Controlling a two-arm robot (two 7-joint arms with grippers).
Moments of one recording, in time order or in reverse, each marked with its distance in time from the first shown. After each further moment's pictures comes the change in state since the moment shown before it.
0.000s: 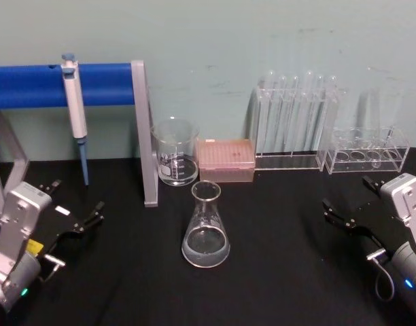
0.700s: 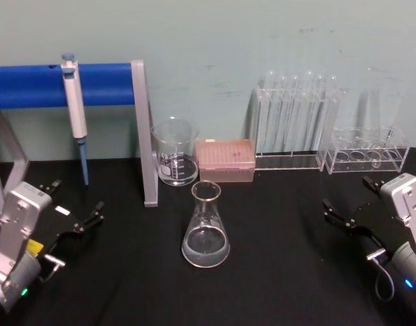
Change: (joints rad) left arm 0.000 0.000 0.000 0.000 0.000 0.000 0.000; right arm 0.000 0.000 0.000 0.000 0.000 0.000 0.000
